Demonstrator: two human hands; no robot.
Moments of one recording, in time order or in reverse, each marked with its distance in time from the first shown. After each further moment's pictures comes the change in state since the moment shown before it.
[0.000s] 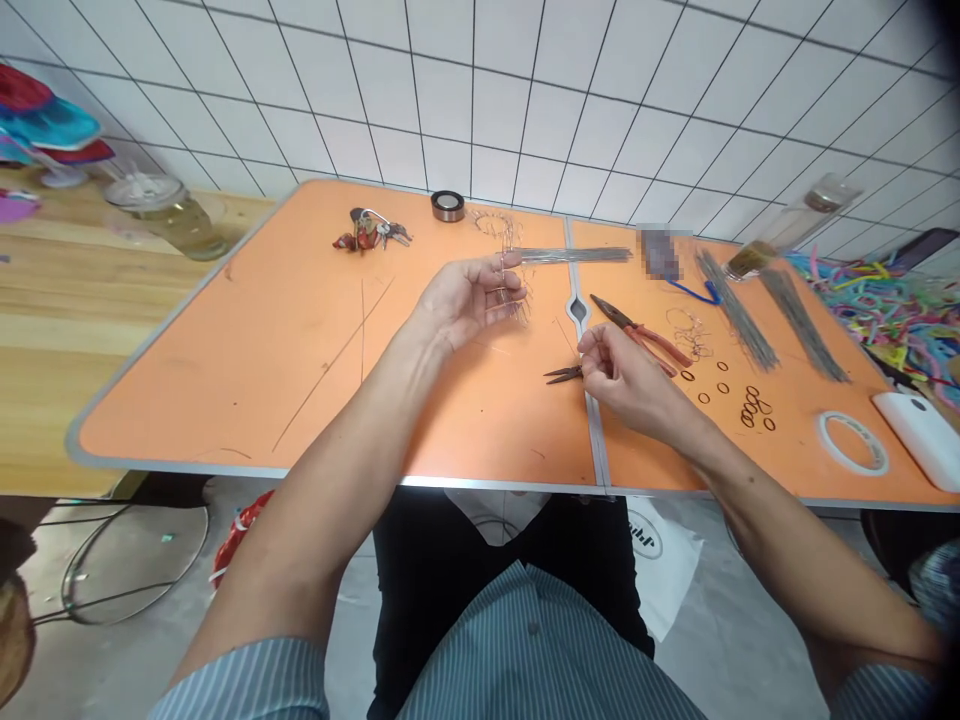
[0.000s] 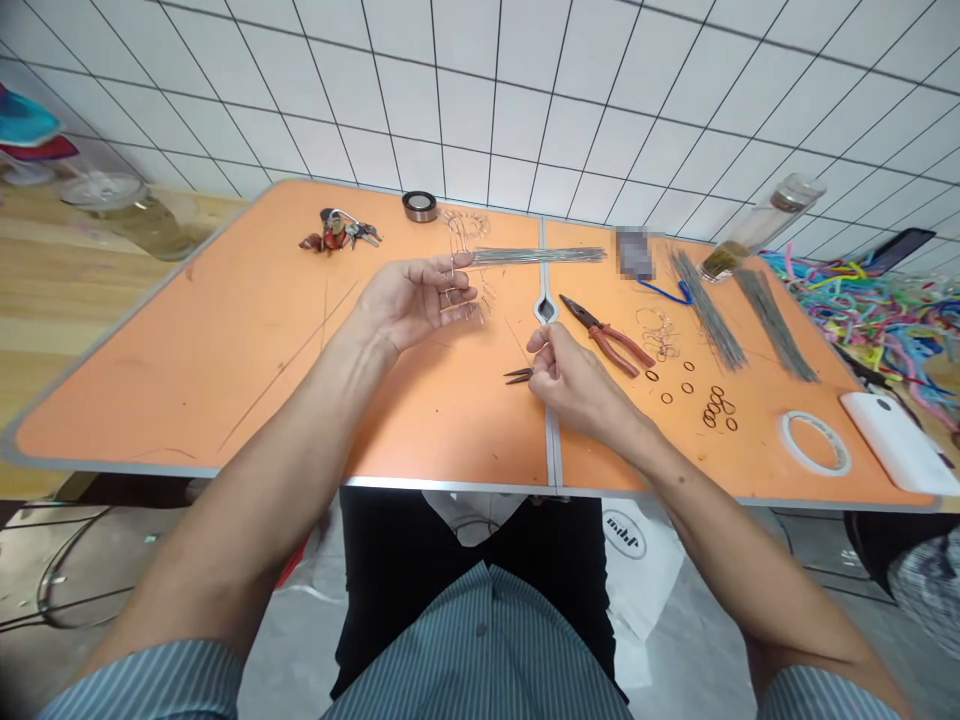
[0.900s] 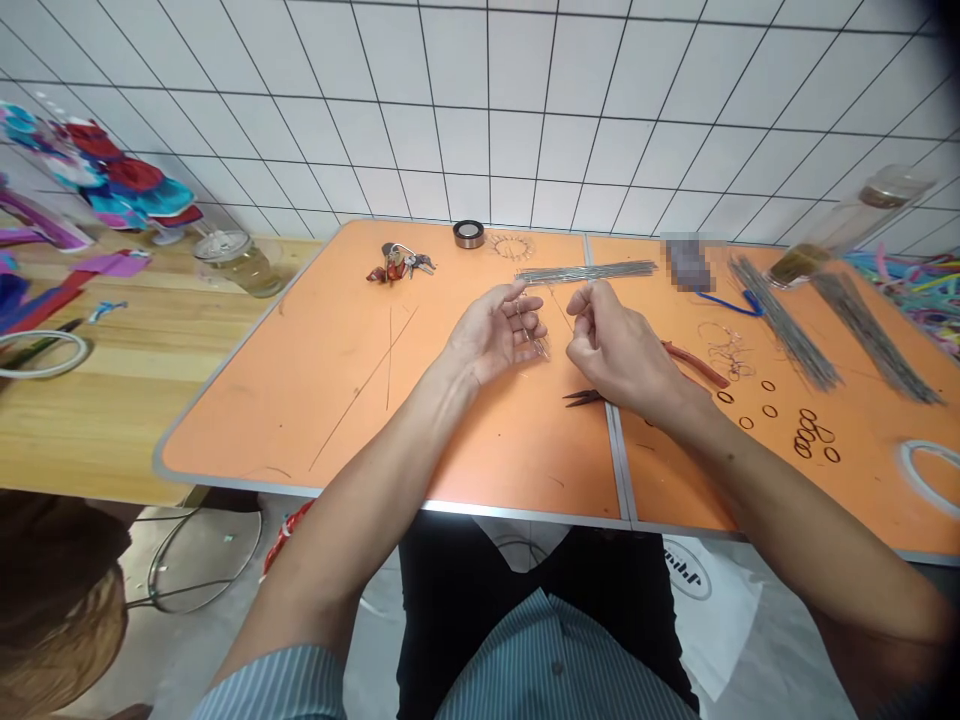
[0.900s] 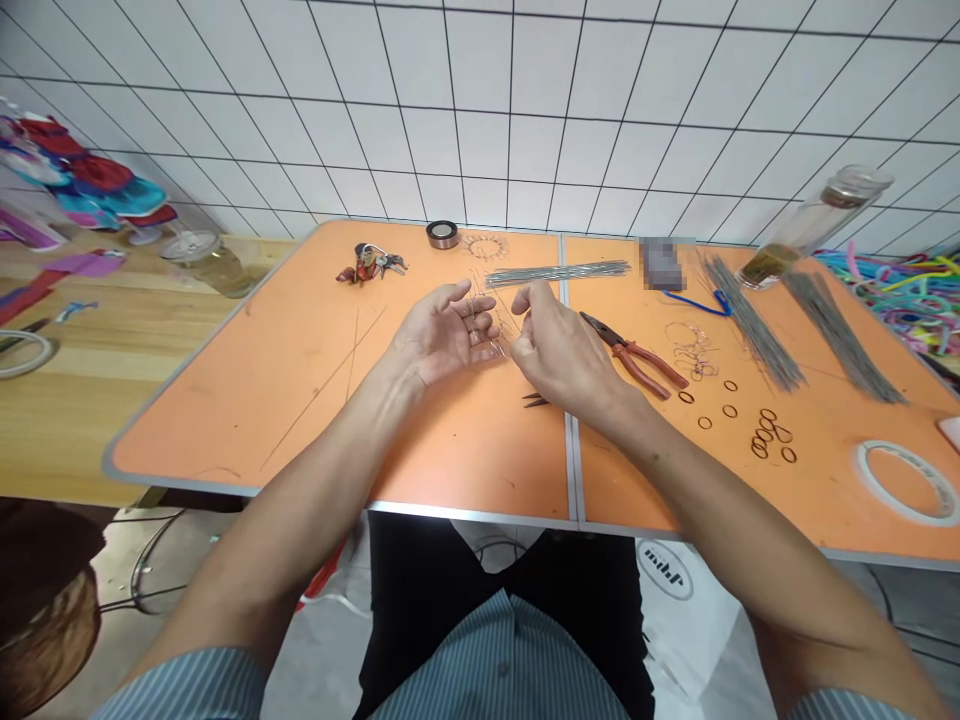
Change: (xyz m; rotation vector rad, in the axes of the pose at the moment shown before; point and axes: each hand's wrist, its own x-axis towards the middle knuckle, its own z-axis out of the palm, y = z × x) left_hand -0.003 -0.012 0.008 -0.042 0.018 -0.123; right_hand 0.059 -0.041 0.000 -0.221 0.169 -0.192
